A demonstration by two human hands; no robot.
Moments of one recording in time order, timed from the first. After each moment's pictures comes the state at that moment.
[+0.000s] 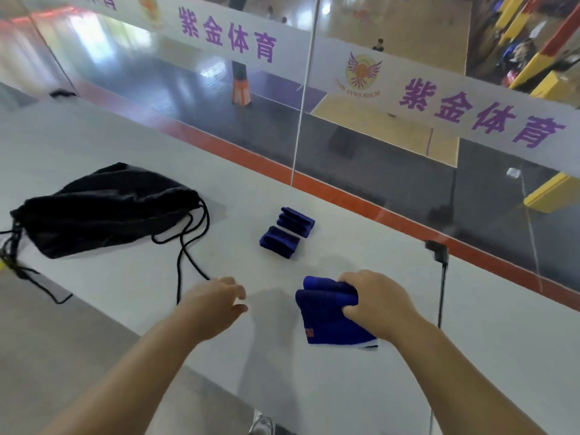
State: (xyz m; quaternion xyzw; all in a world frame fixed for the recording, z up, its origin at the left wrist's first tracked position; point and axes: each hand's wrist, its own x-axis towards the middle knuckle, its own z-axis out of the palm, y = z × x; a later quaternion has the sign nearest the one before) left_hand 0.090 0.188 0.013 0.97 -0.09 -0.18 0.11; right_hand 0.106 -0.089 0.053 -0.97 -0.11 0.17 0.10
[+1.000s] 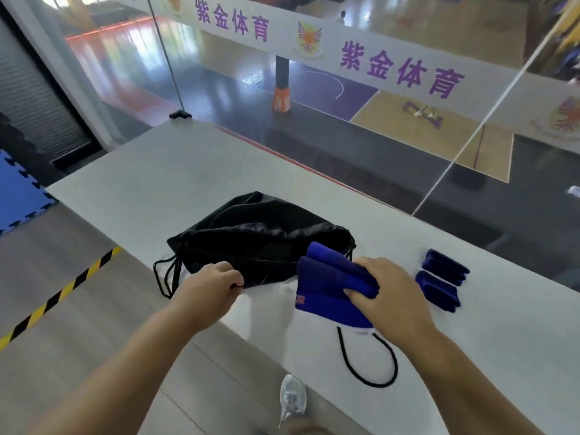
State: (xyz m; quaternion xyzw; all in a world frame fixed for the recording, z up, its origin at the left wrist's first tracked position) left_hand 0.137 0.527 0.026 0.99 -0.03 -0.07 0.14; right_hand 0.158 0.236 0.072 -0.96 -0.12 0.03 0.24
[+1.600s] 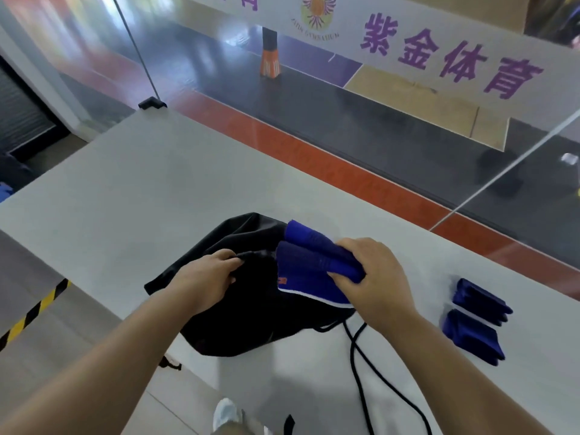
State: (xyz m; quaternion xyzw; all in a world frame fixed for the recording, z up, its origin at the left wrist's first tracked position) left_hand 0.291 0.580 -0.011 0.97 -0.07 -0.19 0.10; right_hand 0.292 0.298 0.047 -0.95 -0.14 0.00 0.28
